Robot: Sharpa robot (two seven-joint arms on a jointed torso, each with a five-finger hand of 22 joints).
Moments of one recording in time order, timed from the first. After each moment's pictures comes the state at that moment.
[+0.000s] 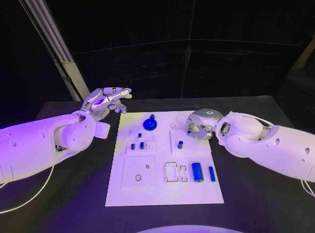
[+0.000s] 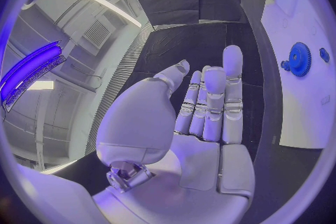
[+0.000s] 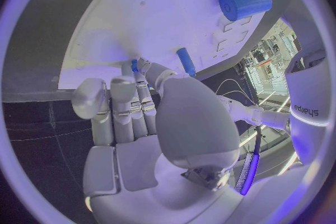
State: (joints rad) left arm 1.30 -0.80 -0.20 1.36 0.12 -0.10 0.52; left_hand 1.27 -0.06 0.34 0.00 0.13 0.99 0.18 0.18 0.07 1.00 0.11 0.40 0.10 1.24 0.03 1.10 0.57 0.17 1.22 0.13 0.63 0.79; right arm 1.05 -0.83 0.11 1.50 -1.78 -0.14 -0.10; right_hand 1.40 -0.09 0.46 -0.03 0.11 1.09 0.15 0.08 0.08 1.21 0.08 0.10 0.07 1.47 -0.01 0.99 0.79 0.12 1.32 0.09 1.26 1.01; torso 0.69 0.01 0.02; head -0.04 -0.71
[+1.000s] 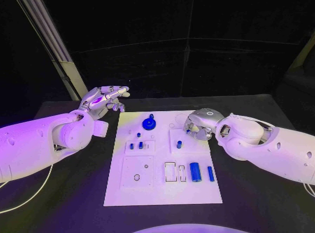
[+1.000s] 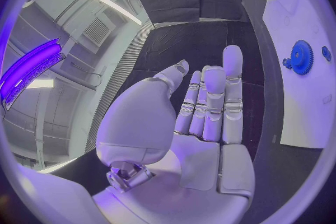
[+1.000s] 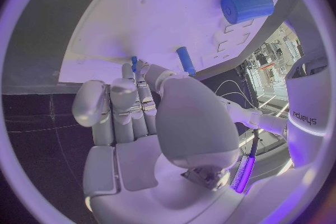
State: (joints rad) left arm 1.30 -0.80 -0.20 1.34 0.15 -0.10 0.52; left_hand 1.27 -0.06 0.33 0.01 0.13 0.99 0.18 0.18 0.07 1.00 0.11 0.40 0.10 1.23 0.02 1.10 0.56 0.17 1.22 0.13 0.62 0.78; right arm 1.03 -0.85 0.10 1.55 -1.83 -0.20 -0.14; right_hand 1.41 -0.07 0.53 -0.06 0.07 1.12 0.14 0.08 0.08 1.24 0.06 0.10 0.07 1.46 -0.01 1.05 0.83 0.12 1.34 0.09 1.31 1.08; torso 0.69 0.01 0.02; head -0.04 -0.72
